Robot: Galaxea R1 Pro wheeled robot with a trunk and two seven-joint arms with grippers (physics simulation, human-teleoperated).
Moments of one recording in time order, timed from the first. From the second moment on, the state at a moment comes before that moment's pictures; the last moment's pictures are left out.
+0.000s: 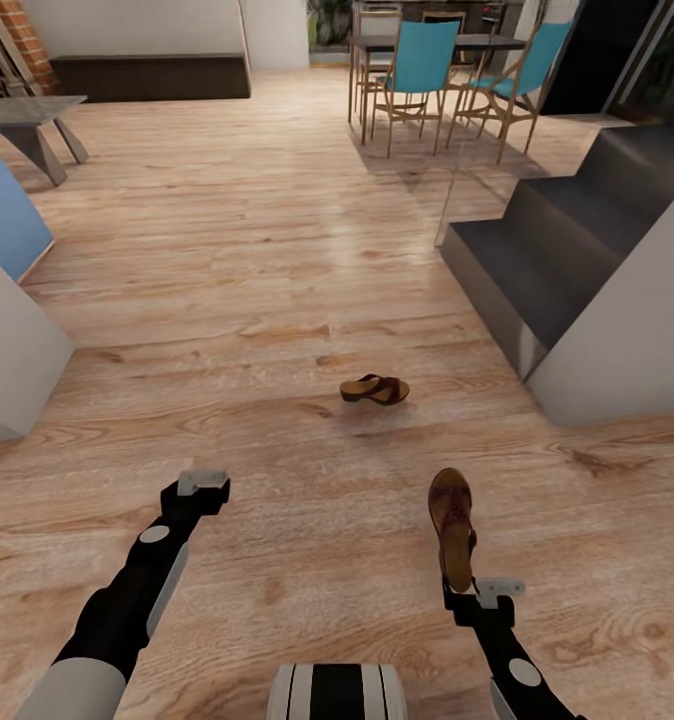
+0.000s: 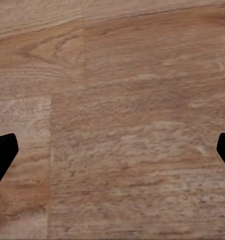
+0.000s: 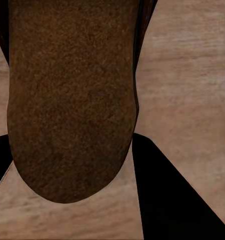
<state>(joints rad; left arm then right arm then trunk) -0.52 0.05 0.02 -1.03 -0.02 0.22 0.05 -0.37 -0.04 0.00 -0.58 0.01 -0.28 -0.06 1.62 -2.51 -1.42</state>
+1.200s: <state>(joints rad) -0.32 0.06 0.08 -0.93 -0.01 0.20 0.07 -0.28 -0.07 0.00 -0.45 0.00 -0.50 -0.07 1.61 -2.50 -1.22</state>
